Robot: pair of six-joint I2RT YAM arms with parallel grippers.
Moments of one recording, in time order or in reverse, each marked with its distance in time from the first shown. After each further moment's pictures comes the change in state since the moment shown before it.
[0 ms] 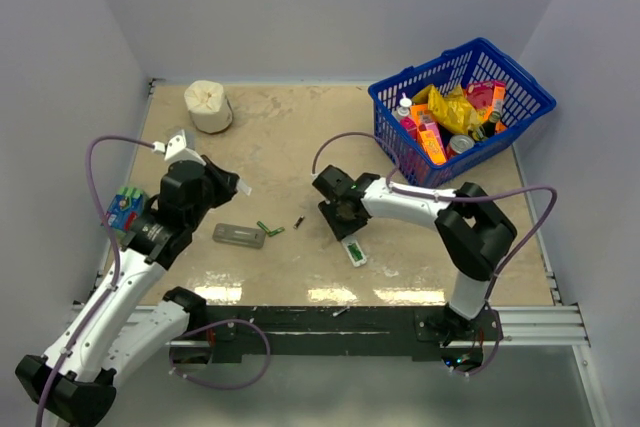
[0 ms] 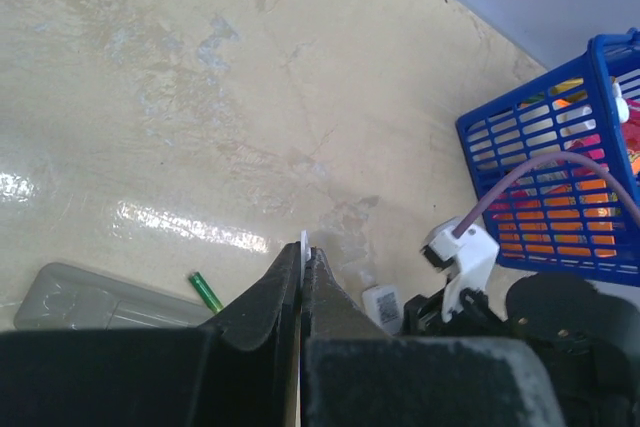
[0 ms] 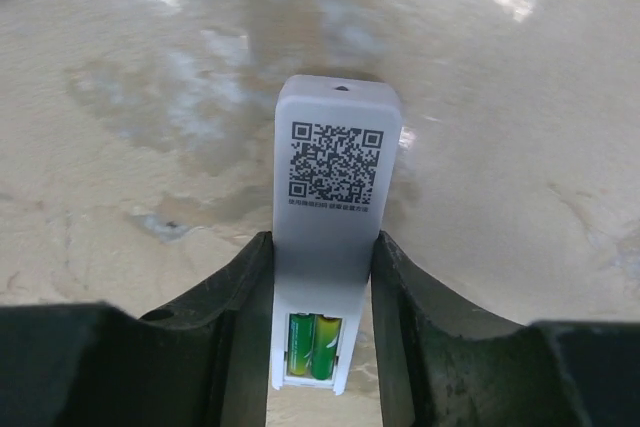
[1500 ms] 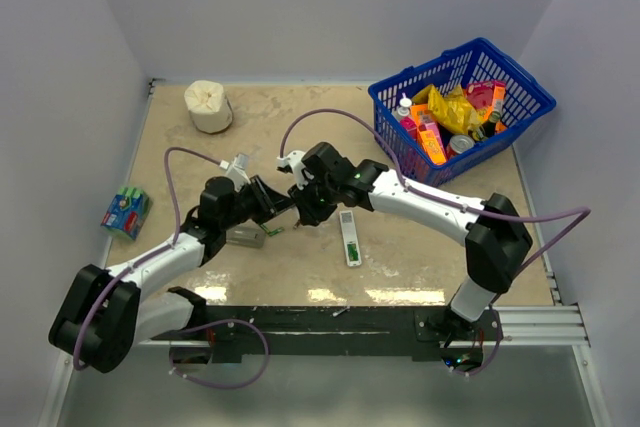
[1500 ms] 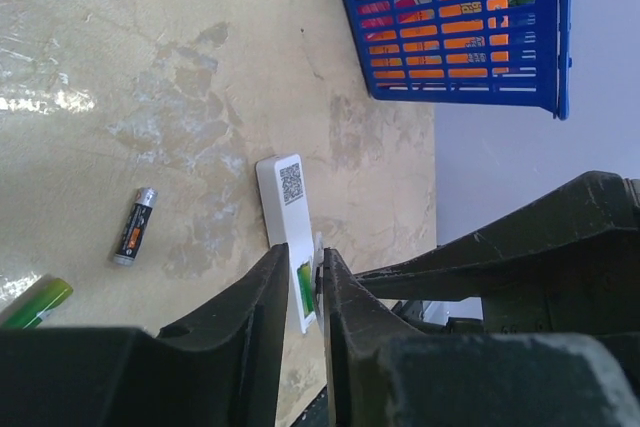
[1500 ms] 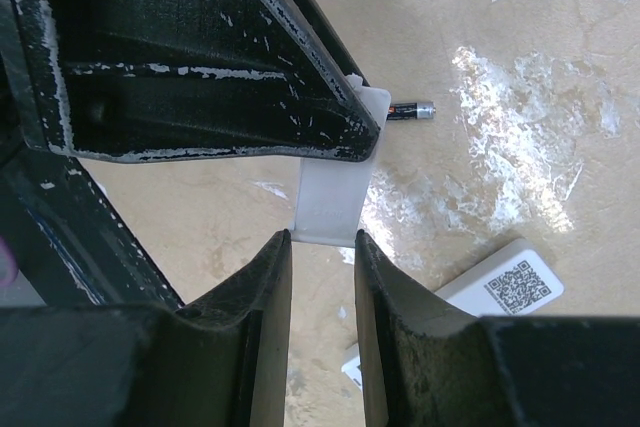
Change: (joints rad) left arm 0.007 0.363 -0.413 0.846 0.626 -0.234; right arm 0.067 -0.100 0.190 0.059 -0.291 -0.241
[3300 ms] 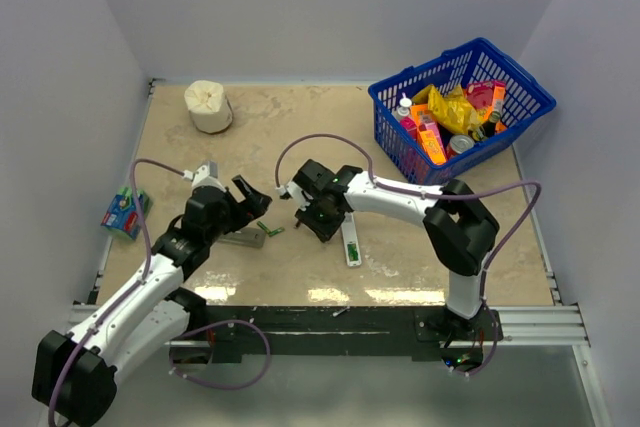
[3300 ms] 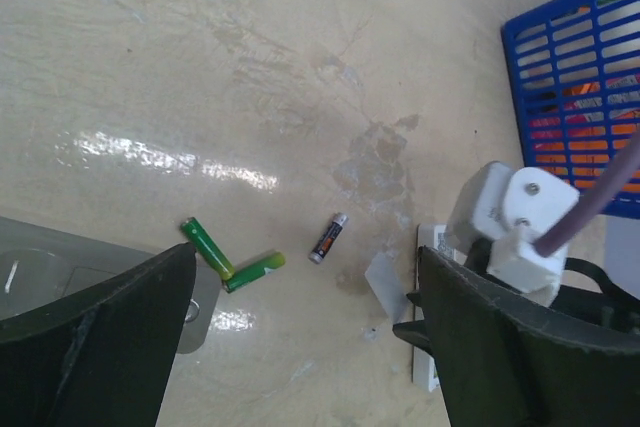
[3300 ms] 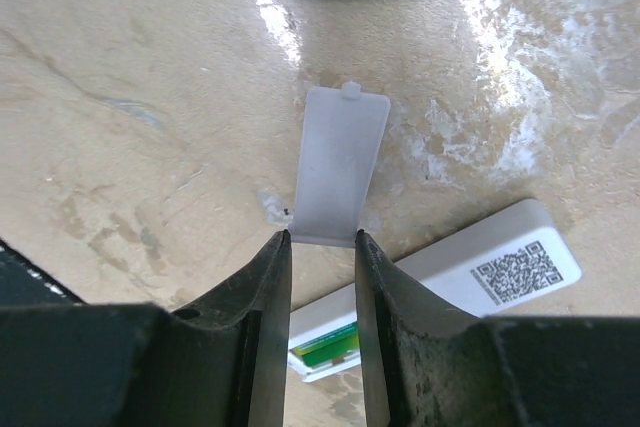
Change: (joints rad) left arm -0.022 -0.349 0.072 -0.575 -0.494 0.152; right arm 0.008 0.216 0.023 -0.171 0.098 -0.152
